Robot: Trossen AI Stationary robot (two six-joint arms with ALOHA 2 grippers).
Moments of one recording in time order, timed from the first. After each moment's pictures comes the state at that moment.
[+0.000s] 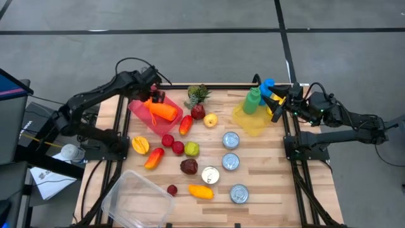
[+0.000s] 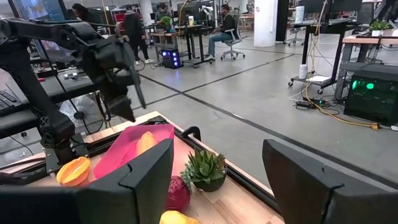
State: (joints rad) left arm 0.69 1.34 1.18 -1.12 -0.28 -0.67; right arm -0.08 0.58 0.82 -0.34 0.55 0.15
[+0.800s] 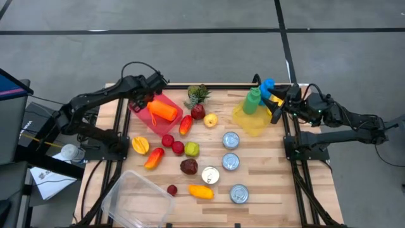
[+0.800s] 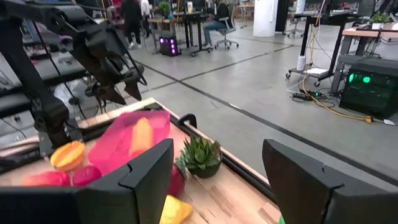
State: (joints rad) left arm 0.59 1.35 1.14 -1.05 -0.43 -1.65; right arm -0.08 0.58 0.82 -0.41 0.55 0.15
